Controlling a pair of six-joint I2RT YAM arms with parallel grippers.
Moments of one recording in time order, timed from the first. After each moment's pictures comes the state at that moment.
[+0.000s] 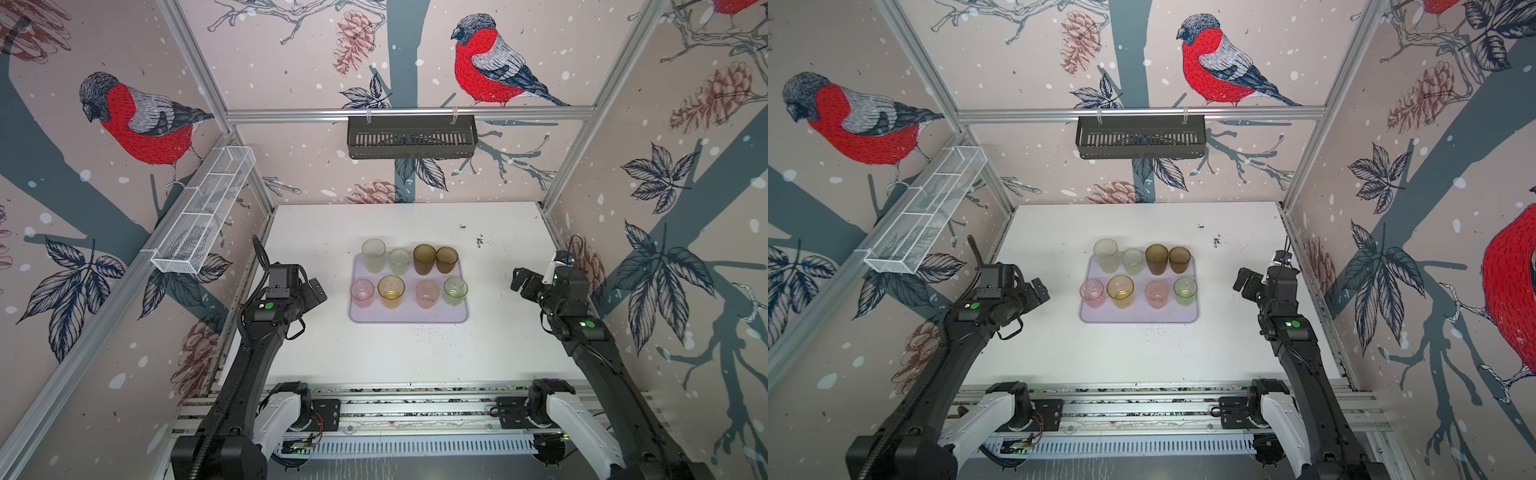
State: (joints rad) left arm 0.00 0.96 0.77 -0.75 -0.04 -0.55; right arm 0.00 0.79 0.60 -0.34 0.03 0.35
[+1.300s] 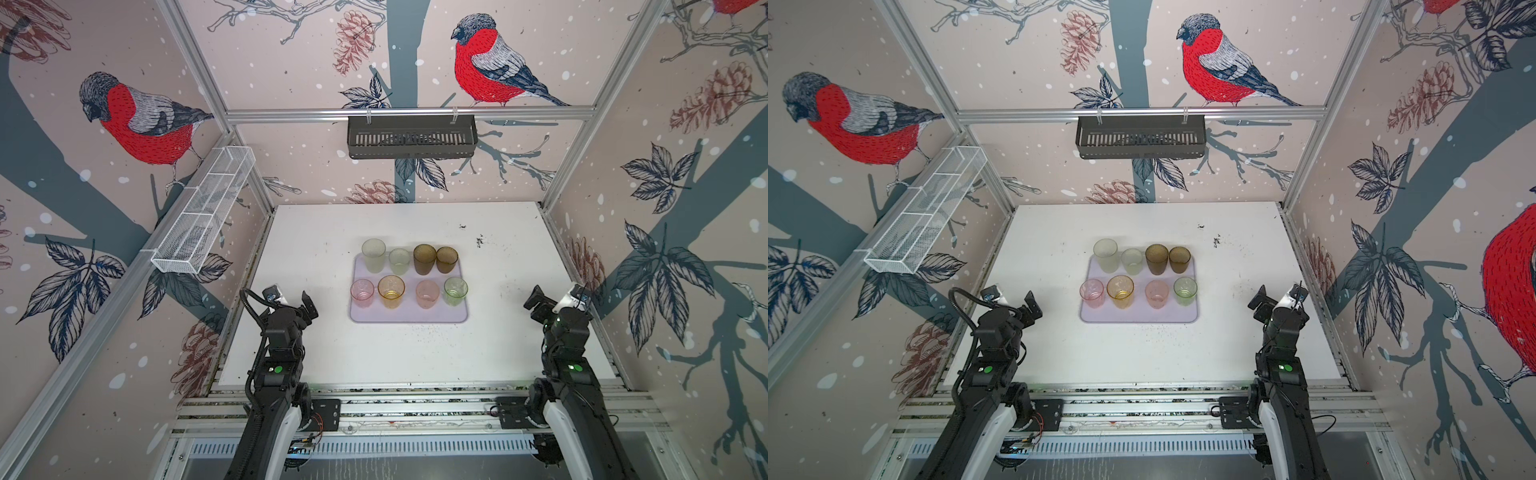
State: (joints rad) left arm 0.00 0.51 0.17 -0.01 -0.31 -0.24; right arm -0.11 0.48 0.14 0.06 0.21 0.26
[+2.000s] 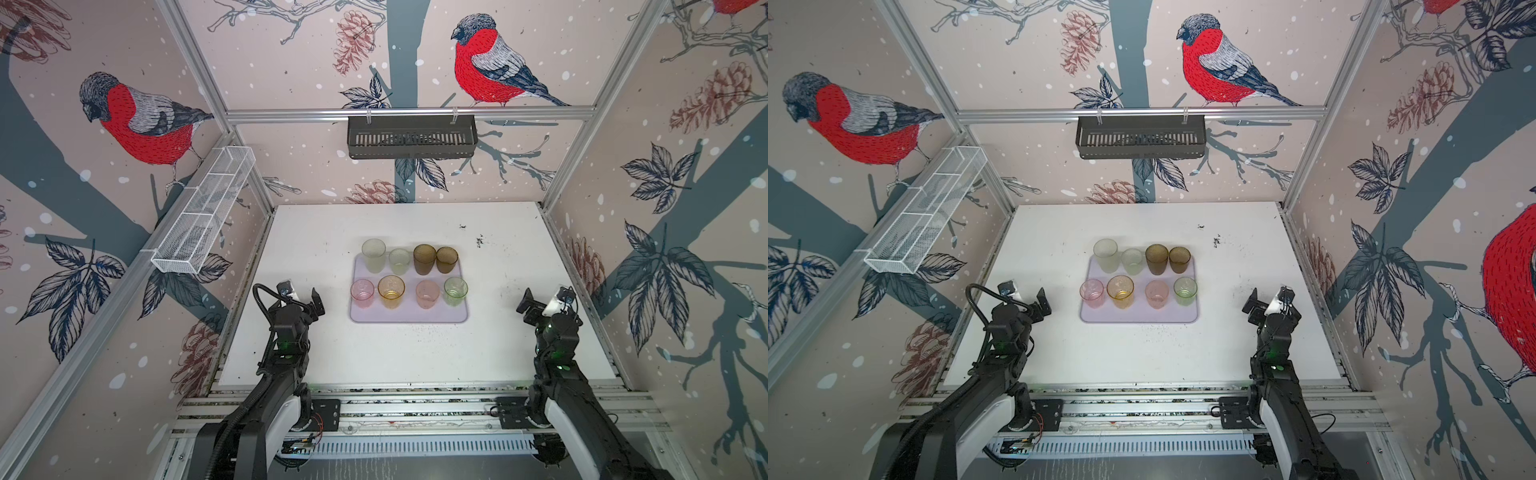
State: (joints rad) left arm 0.00 0.91 0.08 0.52 -0.23 -0.15; right arm -0.07 0.67 0.00 0.44 0.21 0.14
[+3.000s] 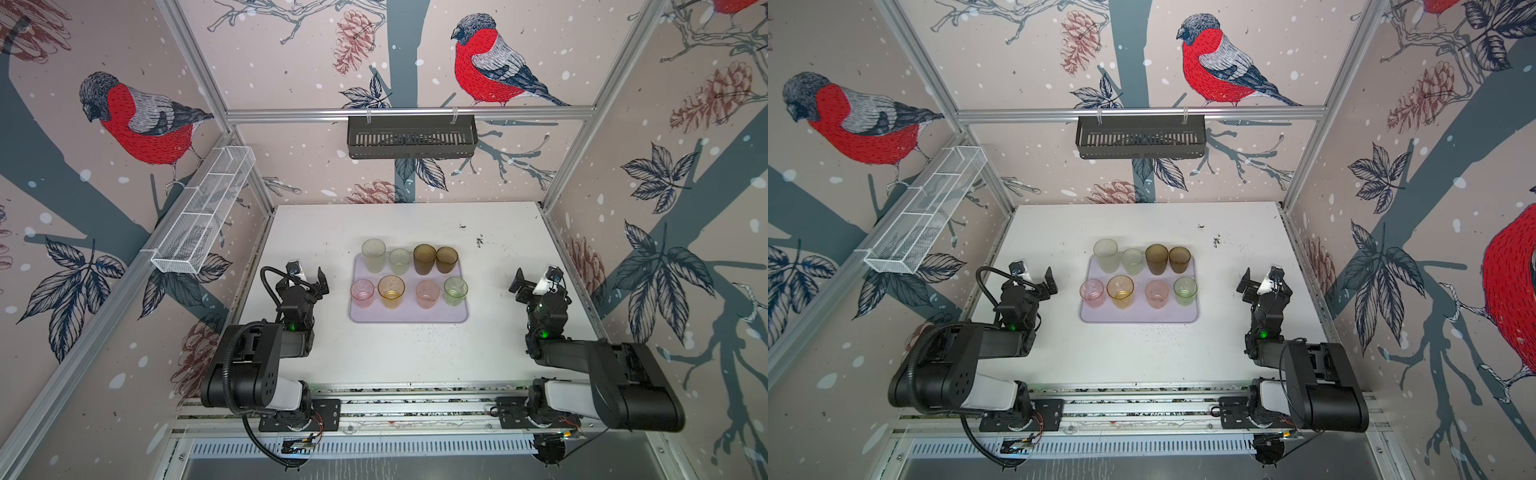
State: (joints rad) left arm 0.00 1.47 0.22 1.05 -0.17 -0.06; right arm -0.02 1.35 0.12 1.11 0.21 0.10
